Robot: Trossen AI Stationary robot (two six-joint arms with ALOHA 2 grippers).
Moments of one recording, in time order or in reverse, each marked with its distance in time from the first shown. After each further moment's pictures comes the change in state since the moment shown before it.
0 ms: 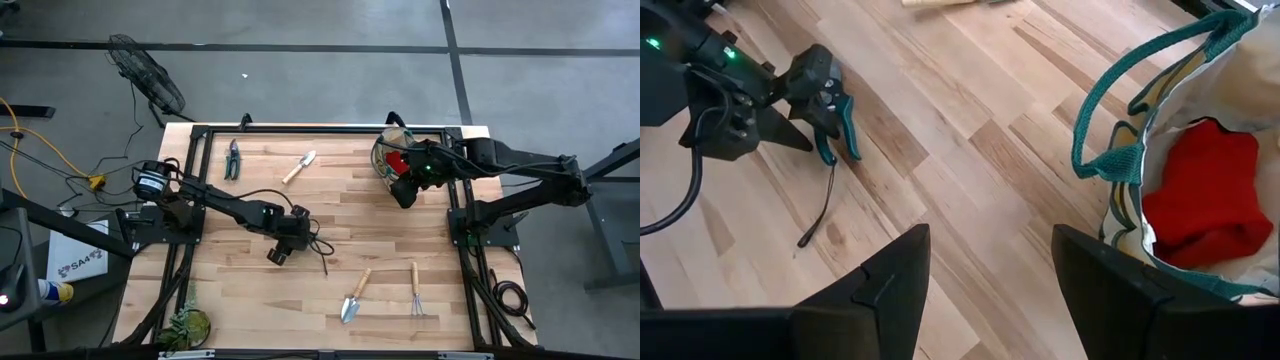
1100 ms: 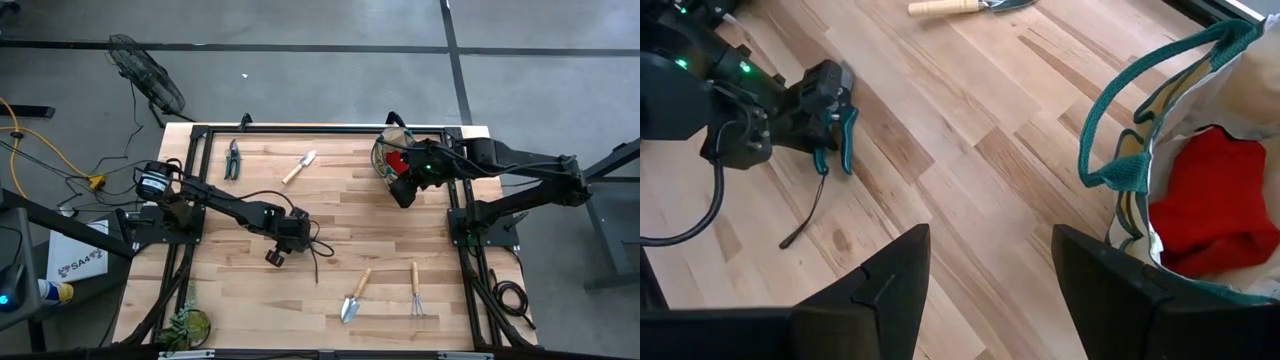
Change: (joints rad) left arm 0.001 0.027 0.002 -0.025 0.034 -0.014; right arm 0.000 0.000 0.000 0.022 0.000 0.000
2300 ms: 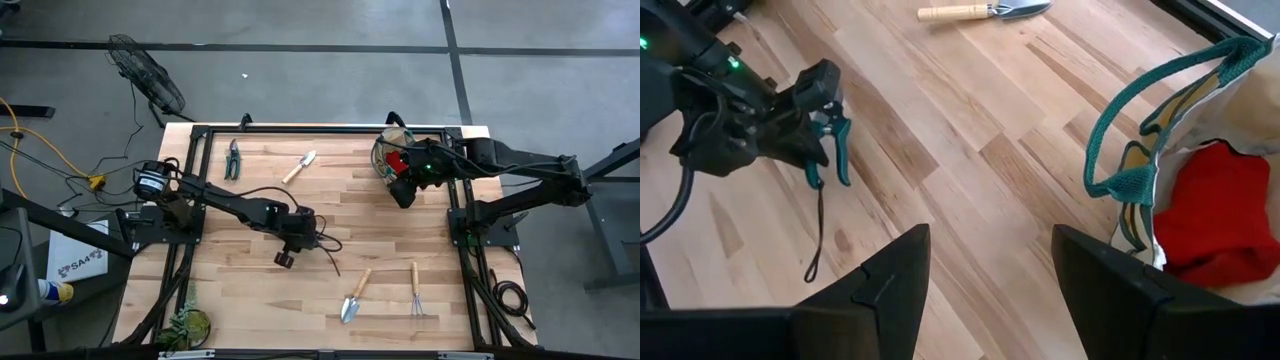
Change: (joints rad) left arm 0.000 -0.027 0.102 -0.023 0.053 -0.127; right arm 0.000 0.000 0.000 0.019 -0.004 -0.035
